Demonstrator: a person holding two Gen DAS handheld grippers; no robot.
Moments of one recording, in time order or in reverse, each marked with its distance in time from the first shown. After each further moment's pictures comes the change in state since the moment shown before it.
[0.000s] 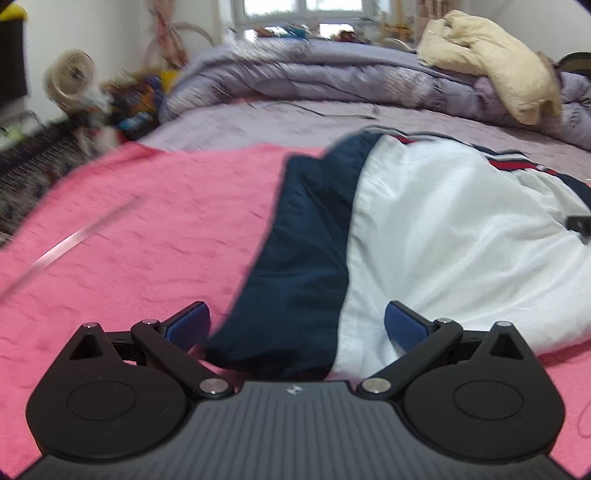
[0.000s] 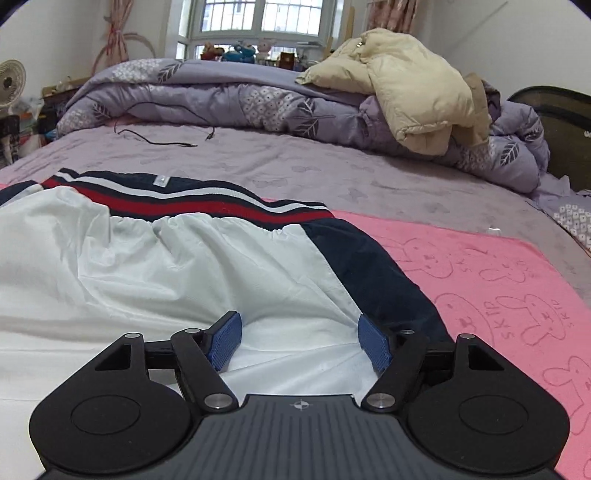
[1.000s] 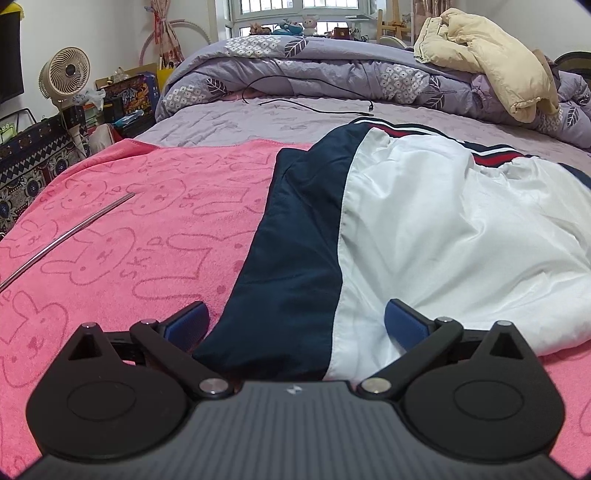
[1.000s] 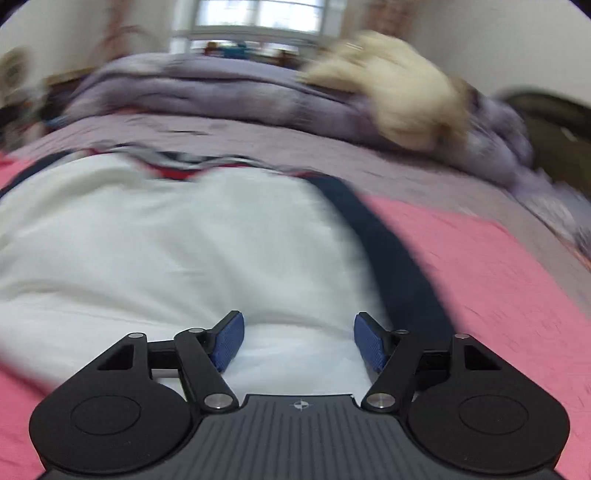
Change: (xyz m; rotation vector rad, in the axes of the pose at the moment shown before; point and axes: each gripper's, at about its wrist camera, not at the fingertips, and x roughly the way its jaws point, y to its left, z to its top) left arm 0.025 0.000 -0.009 -0.007 0.093 -0.106; right arm -0.096 -0.015 -0.048 0.055 0.026 -0.074
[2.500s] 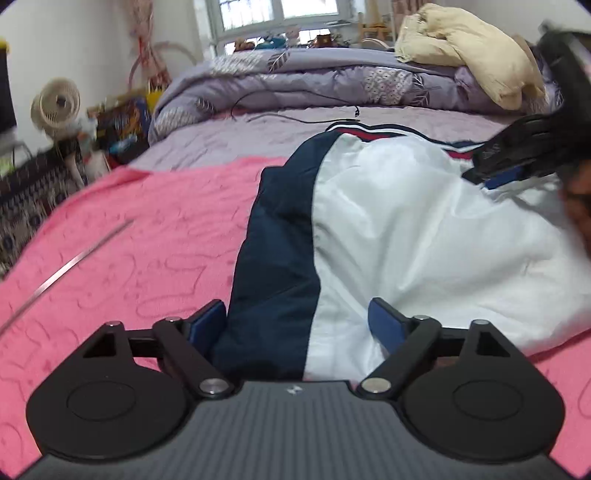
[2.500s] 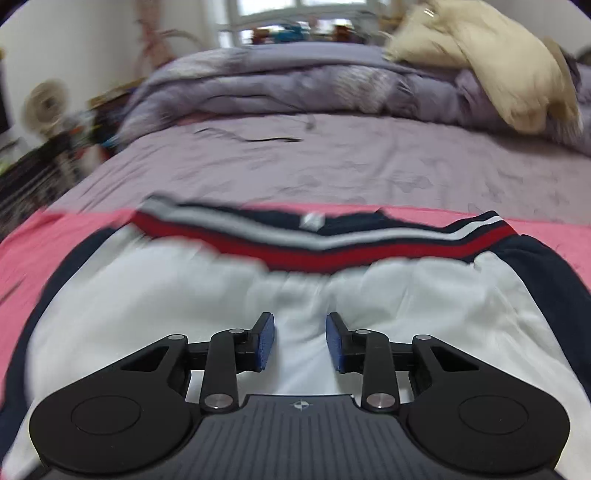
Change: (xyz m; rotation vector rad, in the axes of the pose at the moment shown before) left arm -0.006 -0.008 0.007 0.055 -0.025 -0.008; right arm 0.106 0.131 0.116 0.050 0.102 0.320
